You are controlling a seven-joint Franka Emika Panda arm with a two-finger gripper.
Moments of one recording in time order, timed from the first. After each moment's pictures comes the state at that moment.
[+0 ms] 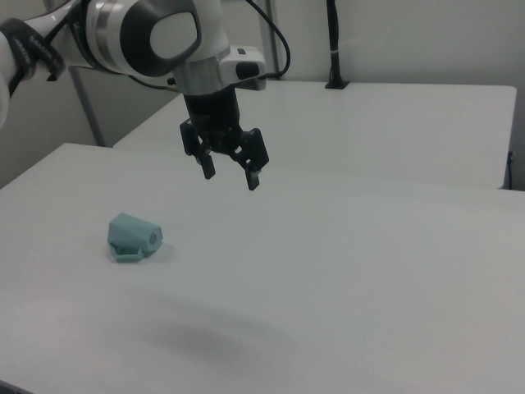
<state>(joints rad) 0.31 -0.09 -0.36 -1.75 -0.05 1.72 -0.06</state>
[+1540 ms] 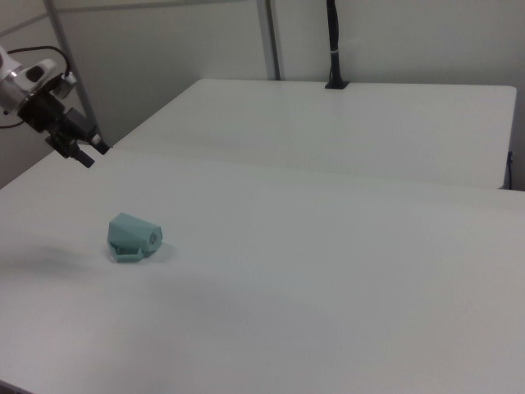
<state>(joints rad) 1.03 0.40 -0.31 -1.32 -0.50 1.54 0.69</state>
